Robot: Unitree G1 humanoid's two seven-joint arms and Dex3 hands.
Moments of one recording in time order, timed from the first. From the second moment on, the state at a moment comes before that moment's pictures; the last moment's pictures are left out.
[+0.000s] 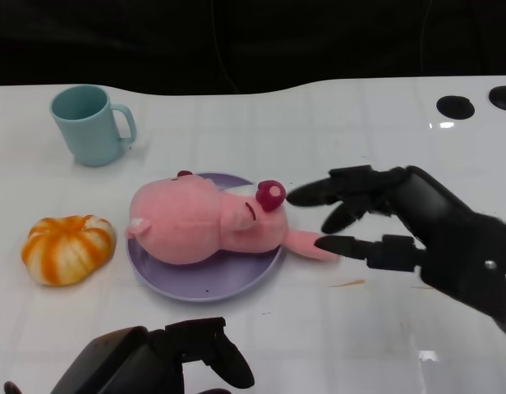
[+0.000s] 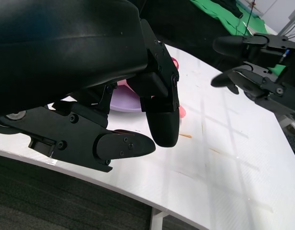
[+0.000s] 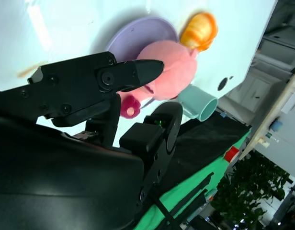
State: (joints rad) left arm 0.46 0.31 -0.19 -0.80 0.45 0.16 -0.32; right arm -0.18 -0.22 0.16 -0.31 -0.15 0.23 0.41
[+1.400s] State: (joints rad) left arm 0.48 0.33 -0.12 -0.76 0.42 0.05 -0.32; right arm 0.07 -0.46 0.11 -0.53 -0.15 0.31 0.47
